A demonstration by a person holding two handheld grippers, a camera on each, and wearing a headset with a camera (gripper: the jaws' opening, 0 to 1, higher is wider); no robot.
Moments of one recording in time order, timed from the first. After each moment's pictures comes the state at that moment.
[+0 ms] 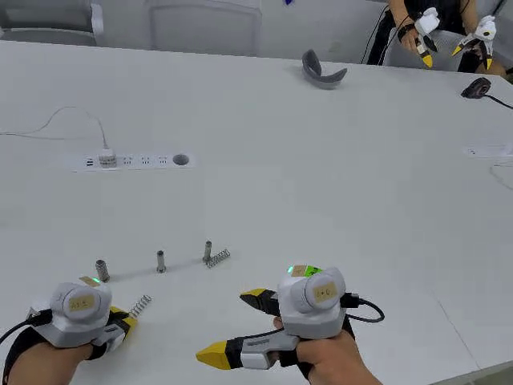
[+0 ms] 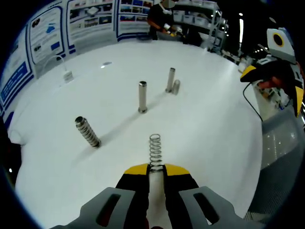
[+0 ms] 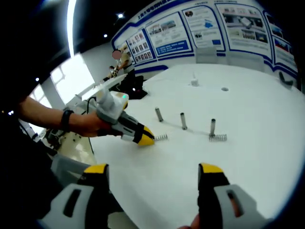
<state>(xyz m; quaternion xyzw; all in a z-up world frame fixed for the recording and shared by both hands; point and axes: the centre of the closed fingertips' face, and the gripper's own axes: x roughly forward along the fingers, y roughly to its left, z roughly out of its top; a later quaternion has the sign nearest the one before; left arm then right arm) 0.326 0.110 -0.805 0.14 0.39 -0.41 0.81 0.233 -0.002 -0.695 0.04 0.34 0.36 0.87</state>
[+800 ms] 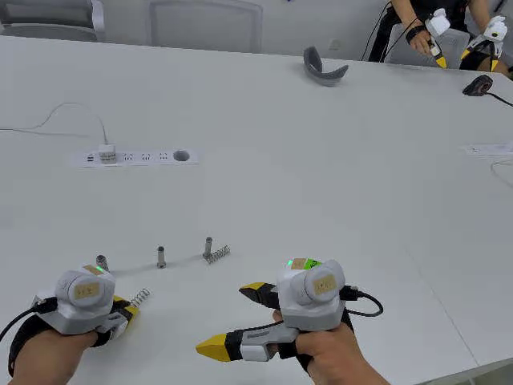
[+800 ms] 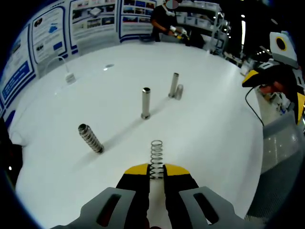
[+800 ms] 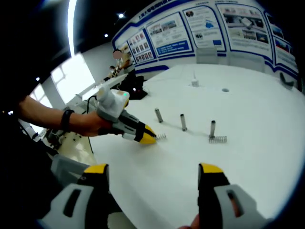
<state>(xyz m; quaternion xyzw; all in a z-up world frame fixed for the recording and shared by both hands) 0.330 0.108 -0.796 0.13 0.38 -0.41 0.82 0.237 -0.002 -0.694 0.04 0.34 0.36 0.87</state>
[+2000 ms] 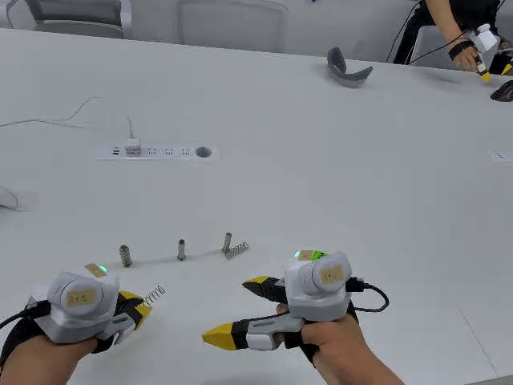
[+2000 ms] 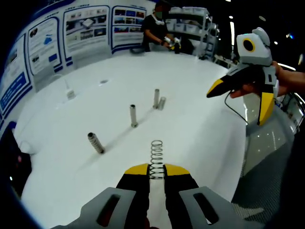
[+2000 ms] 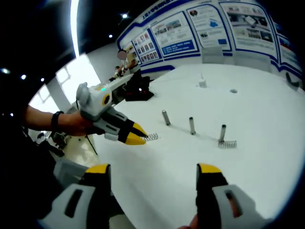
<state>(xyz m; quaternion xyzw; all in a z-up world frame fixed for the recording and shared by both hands) 0.296 0.118 -0.747 0.14 0.34 -0.44 0.82 0.244 0.018 -0.693 0.05 0.34 0.39 0.86</state>
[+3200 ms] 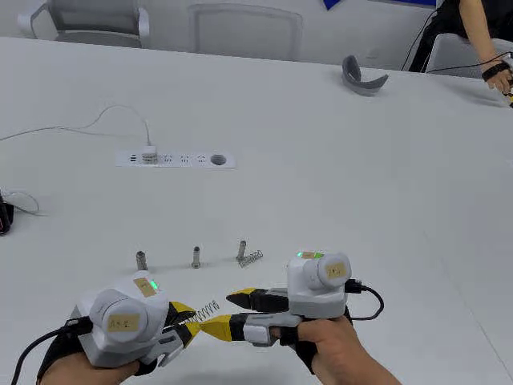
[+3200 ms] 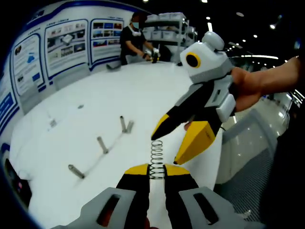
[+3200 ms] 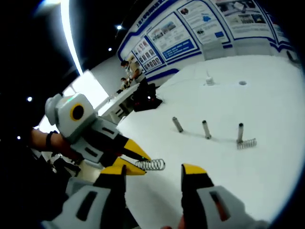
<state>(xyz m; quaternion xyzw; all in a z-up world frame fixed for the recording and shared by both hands) 0.253 0.060 -0.696 0.15 0.29 -0.52 0.79 0.260 0.047 -0.689 0.14 0.34 0.41 0.83</state>
